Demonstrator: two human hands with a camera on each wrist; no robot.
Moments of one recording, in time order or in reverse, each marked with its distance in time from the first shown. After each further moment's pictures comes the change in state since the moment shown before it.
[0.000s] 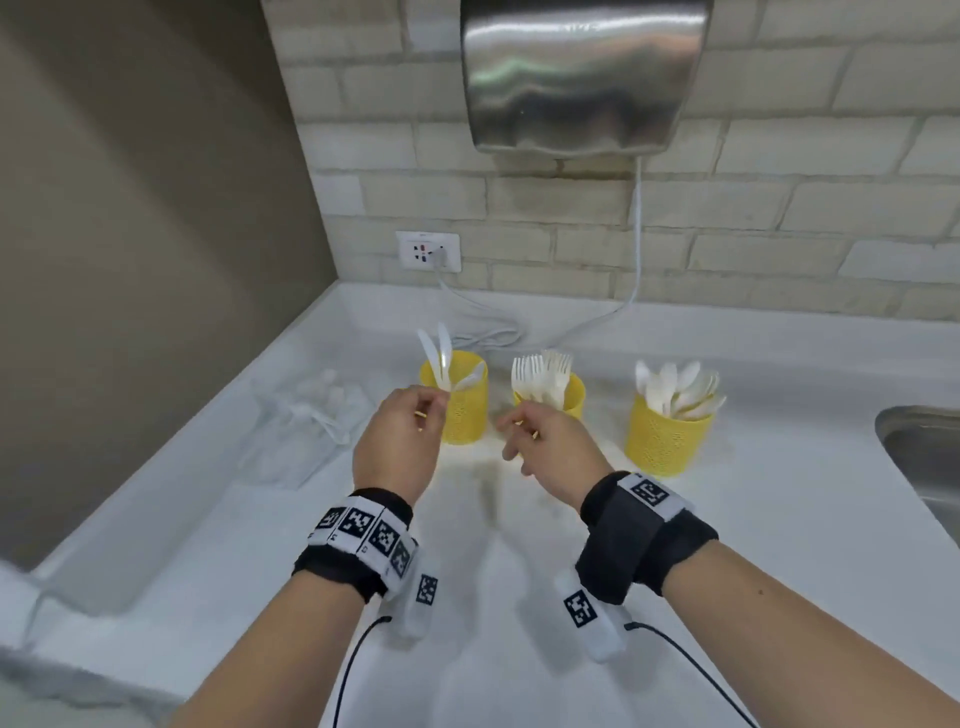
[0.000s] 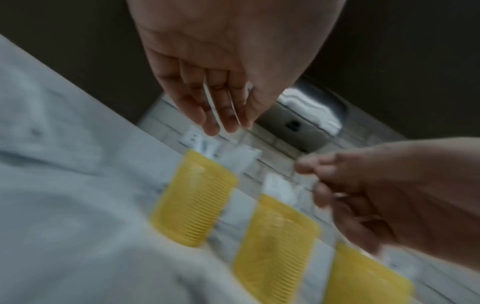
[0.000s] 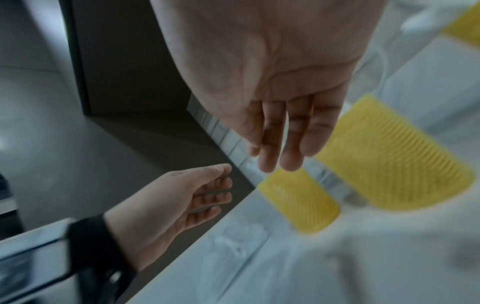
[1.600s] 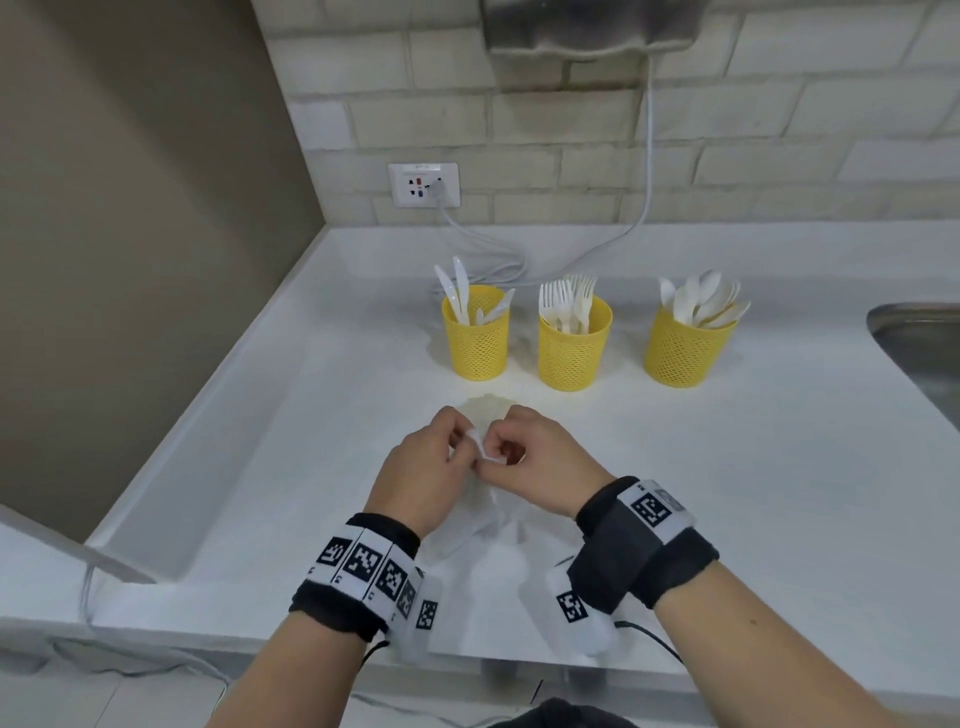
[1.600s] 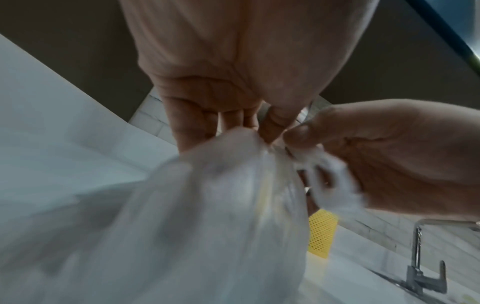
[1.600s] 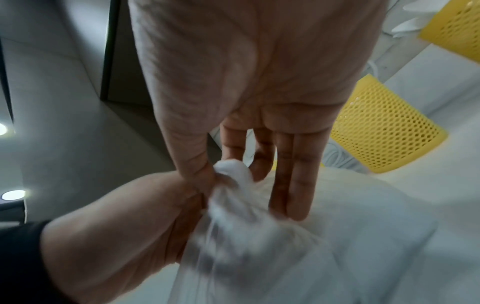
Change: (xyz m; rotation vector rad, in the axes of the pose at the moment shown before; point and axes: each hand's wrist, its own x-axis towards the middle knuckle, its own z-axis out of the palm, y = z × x) left_hand -0.059 -0.056 -0.043 0.069 -0.470 0.080; right_hand -0.055 -0.008 0.089 -0.091 -0.060 -0.136
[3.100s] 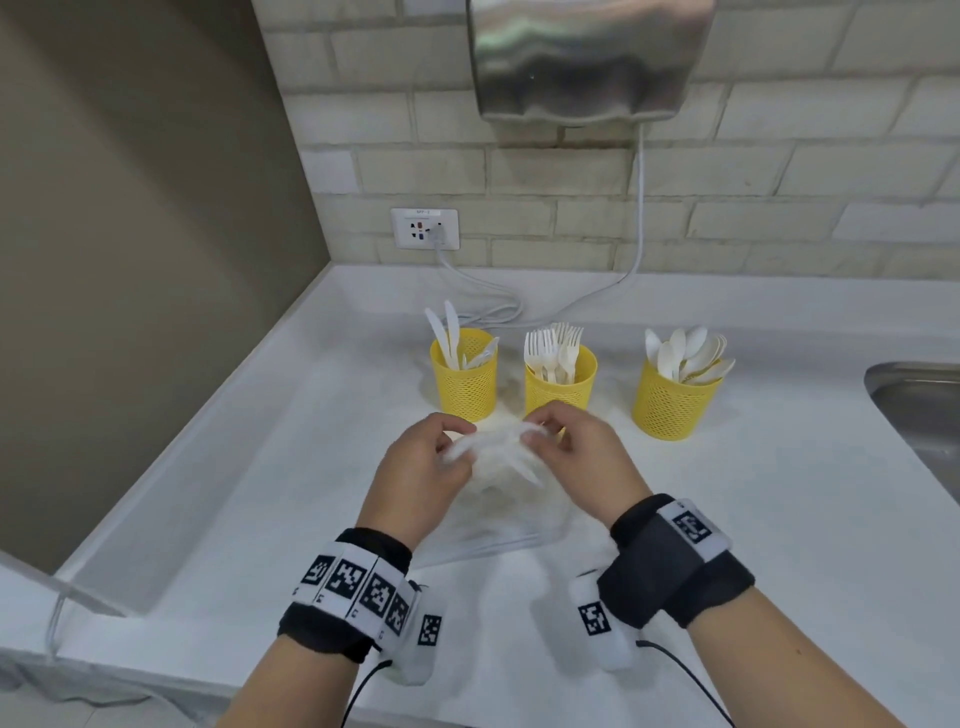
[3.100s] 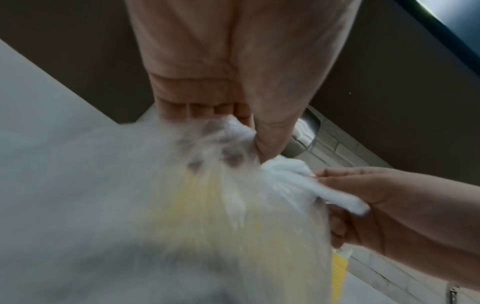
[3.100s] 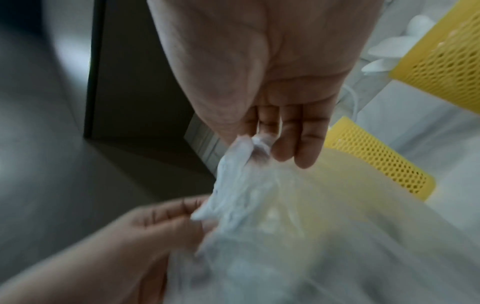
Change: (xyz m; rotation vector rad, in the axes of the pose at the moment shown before) left_hand 0.023 0.037 0.000 -0.129 0.183 0.015; right_hand 0.015 0.026 -0.068 -0.009 0.235 0.031
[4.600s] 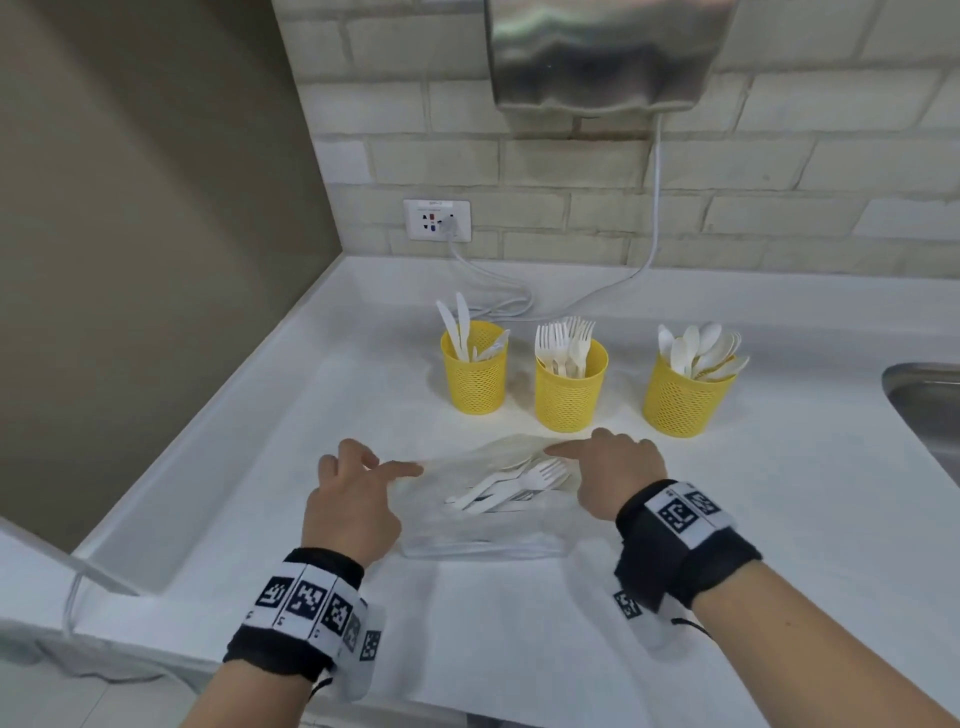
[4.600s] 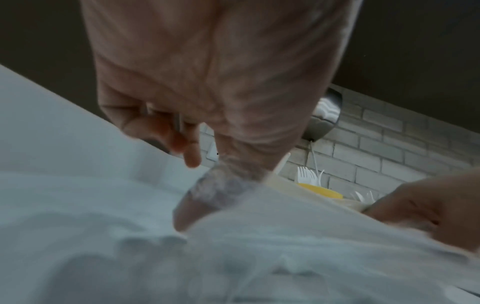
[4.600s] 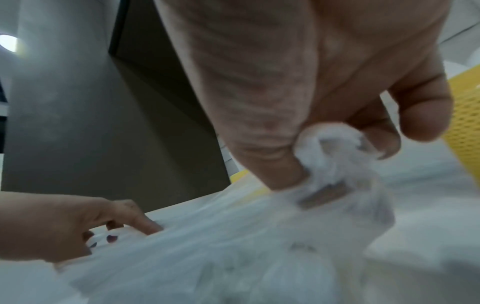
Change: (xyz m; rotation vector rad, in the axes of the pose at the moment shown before) left_hand -0.024 -0.058 -0.027 0.646 -0.128 -0.168; right_hand -0.002 0.005 -0.011 -0.951 -0.472 0.199
